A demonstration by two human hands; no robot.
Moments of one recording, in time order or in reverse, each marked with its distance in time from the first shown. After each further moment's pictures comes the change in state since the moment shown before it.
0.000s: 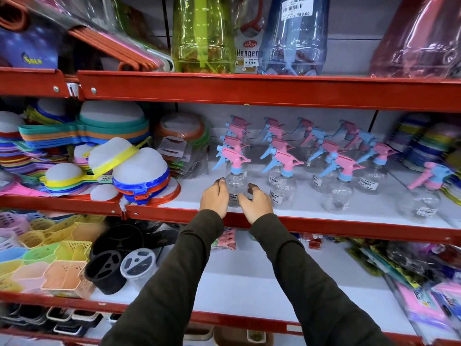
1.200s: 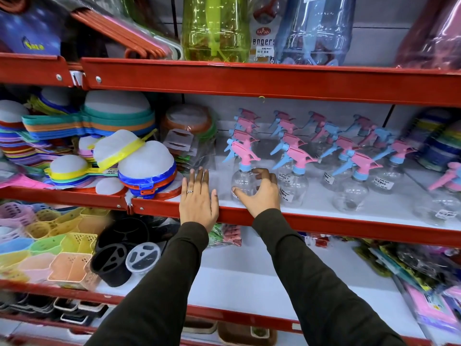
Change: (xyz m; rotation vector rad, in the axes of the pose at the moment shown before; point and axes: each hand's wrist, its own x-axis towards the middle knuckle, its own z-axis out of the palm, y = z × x) left_hand 0.004 -0.062 -0.038 0.917 0.232 0.379; right_hand 0.014 -0.001 0.013 -0.127 0.282 -0.218
